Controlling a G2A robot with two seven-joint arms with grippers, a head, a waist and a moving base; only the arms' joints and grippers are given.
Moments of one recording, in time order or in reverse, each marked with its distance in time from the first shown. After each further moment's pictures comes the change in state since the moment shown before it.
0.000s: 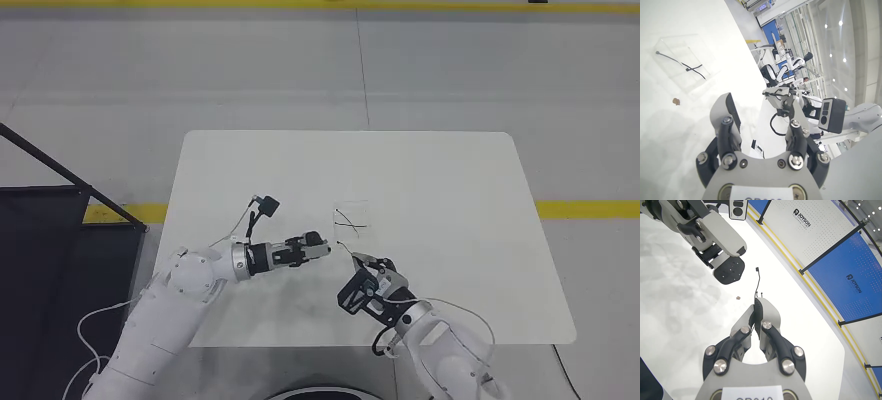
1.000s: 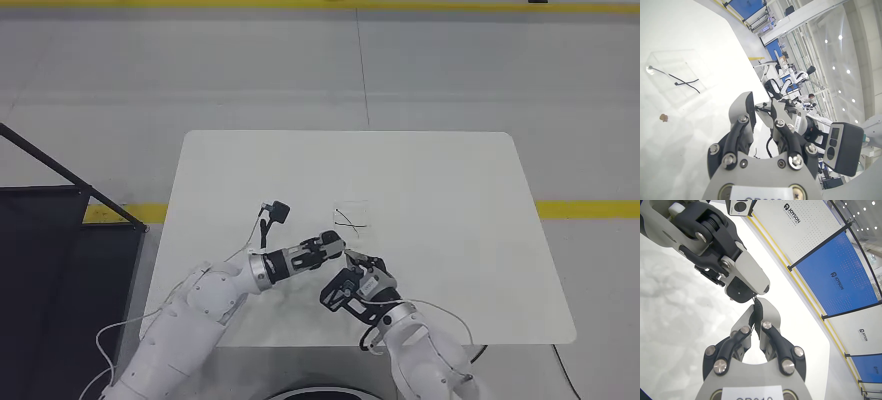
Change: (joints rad) left arm 0.054 -0.023 0.082 -0.082 0.159 0.034 0.308; right arm 0.042 -0.042 -0.113 0.035 -0.157 0.134 0.088
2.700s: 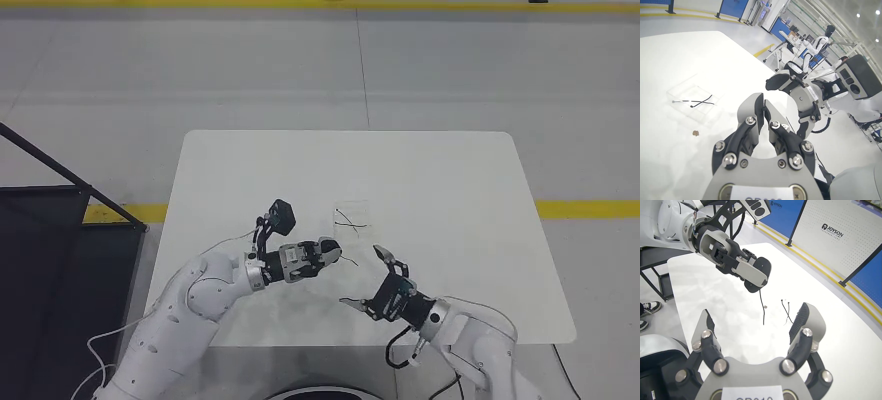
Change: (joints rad) left arm 0.010 0.017 -0.048 -0.056 0.450 -0.238 0.123; right arm -0.078 0.028 0.313 0.043 0.487 -0.506 -0.293
